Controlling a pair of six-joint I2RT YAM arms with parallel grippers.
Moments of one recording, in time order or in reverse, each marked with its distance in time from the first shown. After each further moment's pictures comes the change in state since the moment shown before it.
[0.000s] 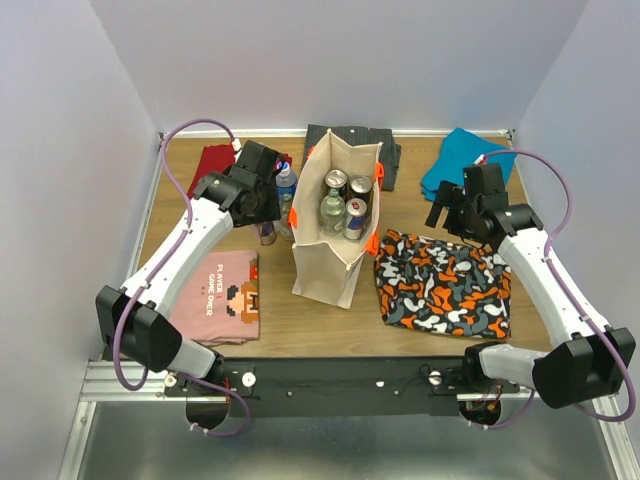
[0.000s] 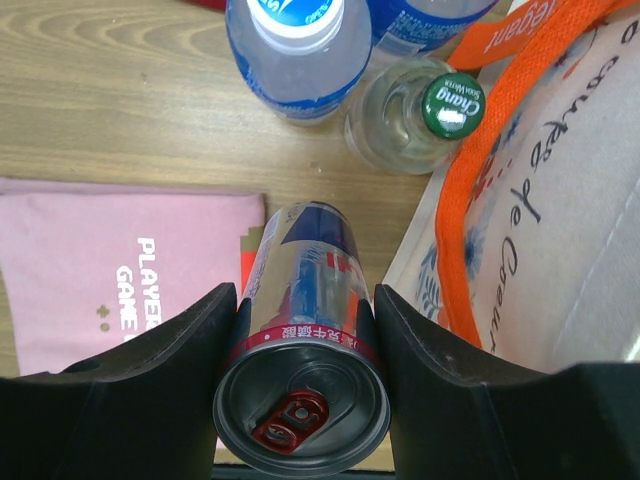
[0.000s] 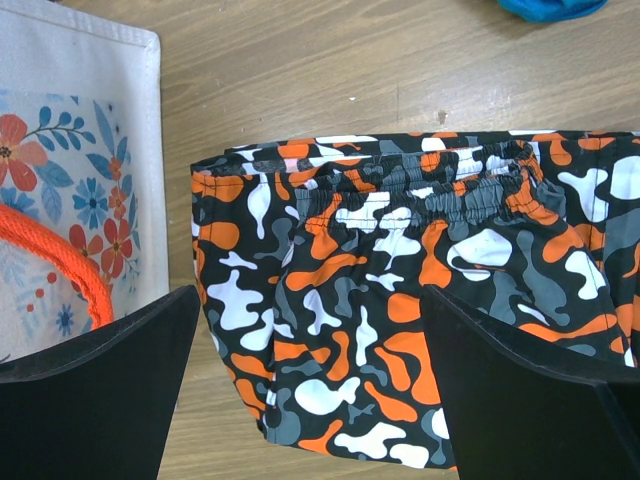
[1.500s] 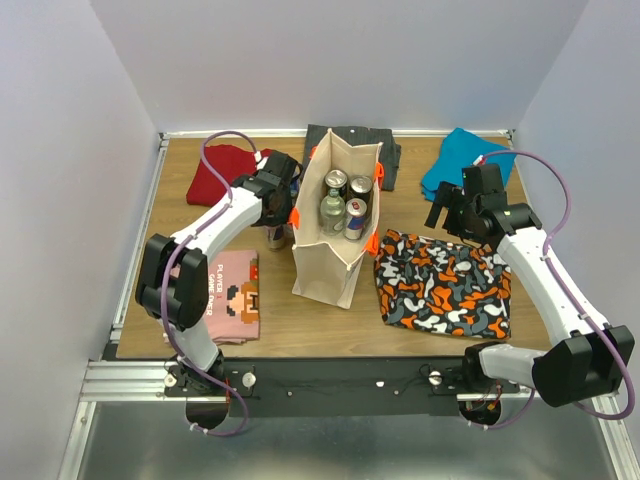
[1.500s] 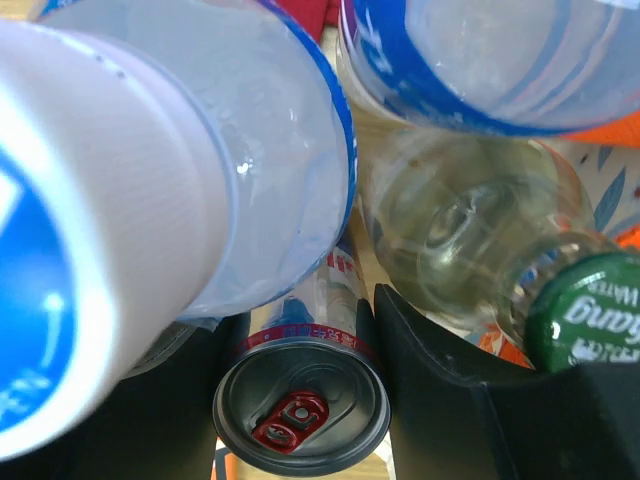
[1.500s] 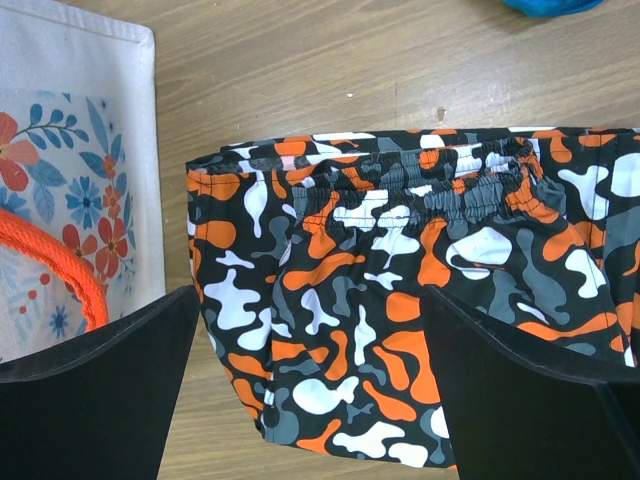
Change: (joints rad) left arm 0.018 0.270 -0.106 0.274 -0.011 0.001; right arm 0.000 0.008 -0.003 -0.001 0.001 0.000
